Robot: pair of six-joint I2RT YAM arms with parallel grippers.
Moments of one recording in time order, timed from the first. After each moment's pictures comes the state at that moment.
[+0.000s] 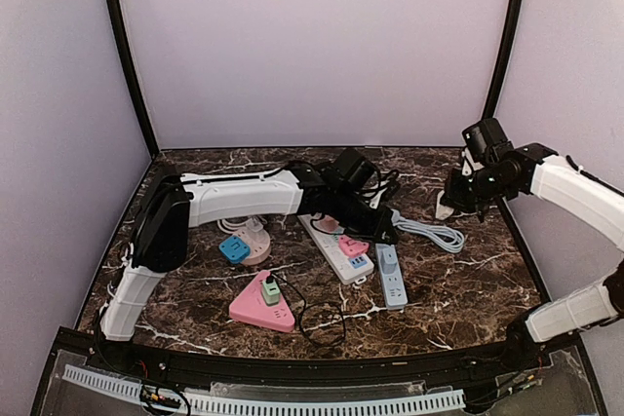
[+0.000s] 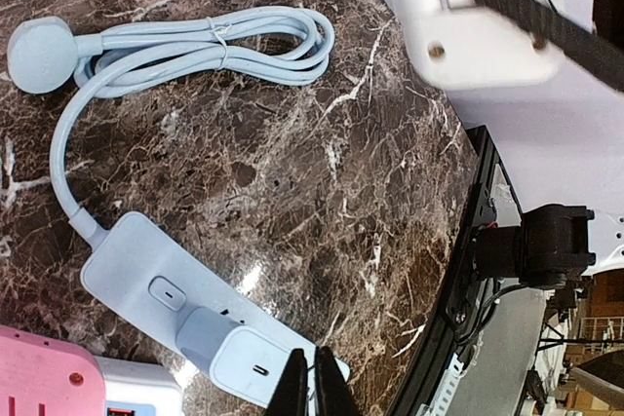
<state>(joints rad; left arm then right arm) -1.00 2.32 2.00 -0.46 0.46 -0.54 0.40 1.24 1.03 -0.75 -0.01 0.62</state>
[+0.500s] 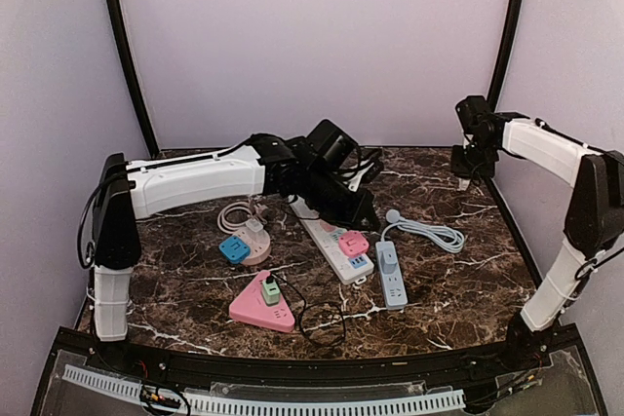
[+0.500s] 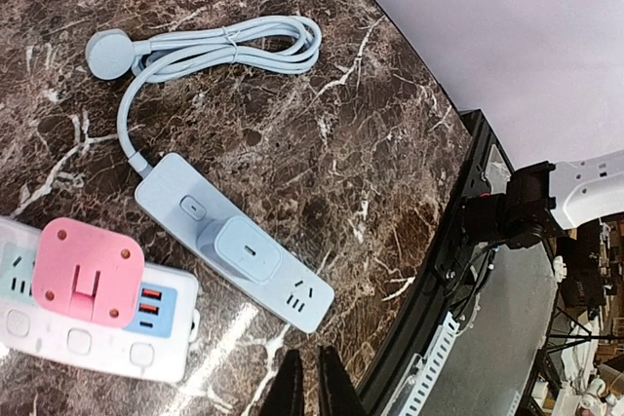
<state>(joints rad) -1.00 2.10 1.91 -0.63 0.38 -0.47 0.22 1.64 1.40 -0.80 0.28 0.37</state>
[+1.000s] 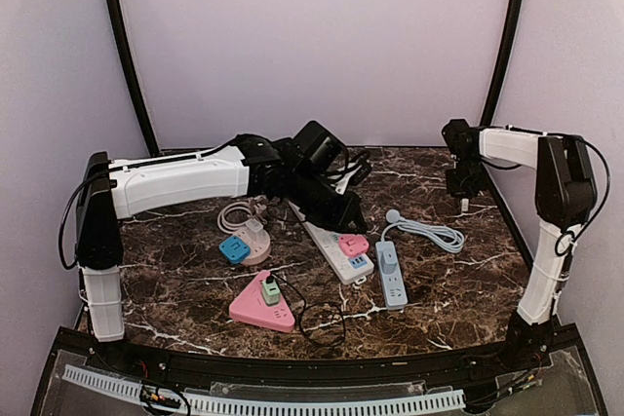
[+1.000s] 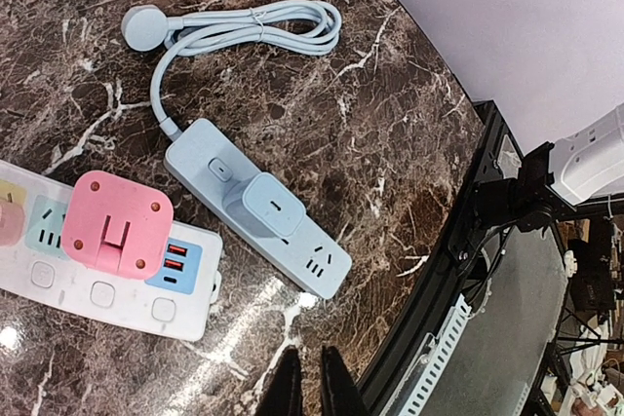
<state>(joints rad) -1.00 1.97 1.77 -0.63 0.35 -0.46 0.17 1.93 1.48 -0.83 0.38 0.27</state>
